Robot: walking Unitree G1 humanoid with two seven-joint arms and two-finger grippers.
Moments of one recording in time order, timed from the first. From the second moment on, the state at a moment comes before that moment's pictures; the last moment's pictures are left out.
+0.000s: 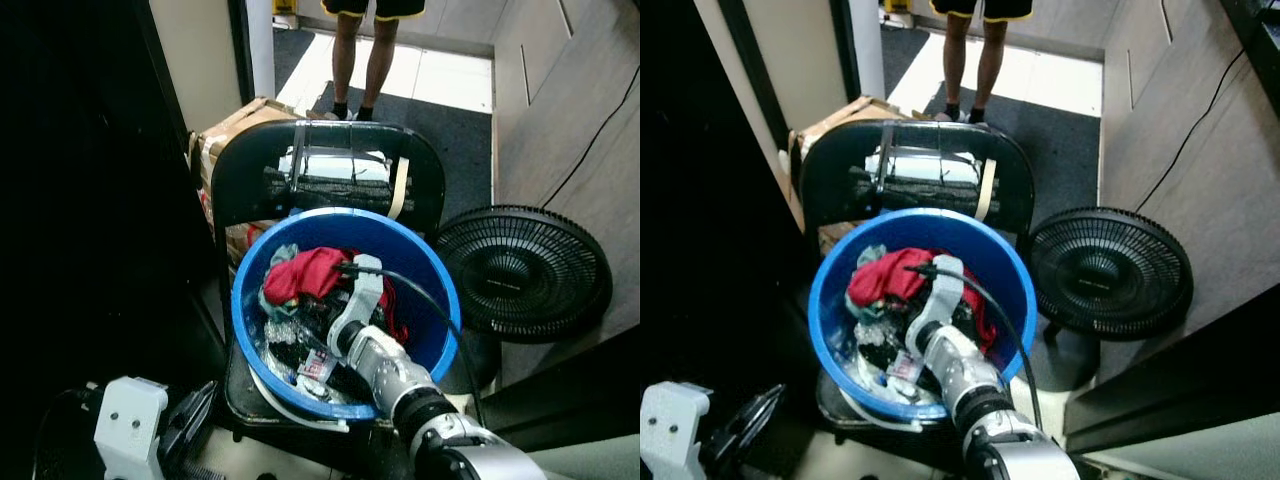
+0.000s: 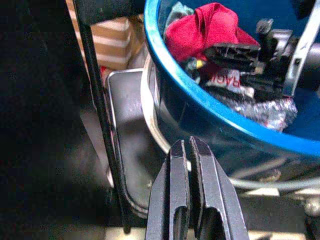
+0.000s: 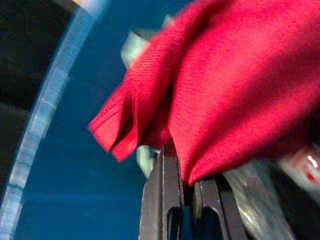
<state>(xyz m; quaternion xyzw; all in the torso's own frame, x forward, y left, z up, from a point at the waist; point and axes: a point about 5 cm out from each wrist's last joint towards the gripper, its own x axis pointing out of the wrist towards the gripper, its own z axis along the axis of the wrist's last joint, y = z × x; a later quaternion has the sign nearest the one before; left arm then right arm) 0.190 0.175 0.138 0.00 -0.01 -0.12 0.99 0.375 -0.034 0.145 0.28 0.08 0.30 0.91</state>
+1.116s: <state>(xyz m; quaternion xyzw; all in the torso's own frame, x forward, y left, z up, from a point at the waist) 0.270 0.185 0.178 -0.05 -0.15 -0.07 0.98 0.360 -0.151 0.385 0.49 -0.41 0.23 0.74</state>
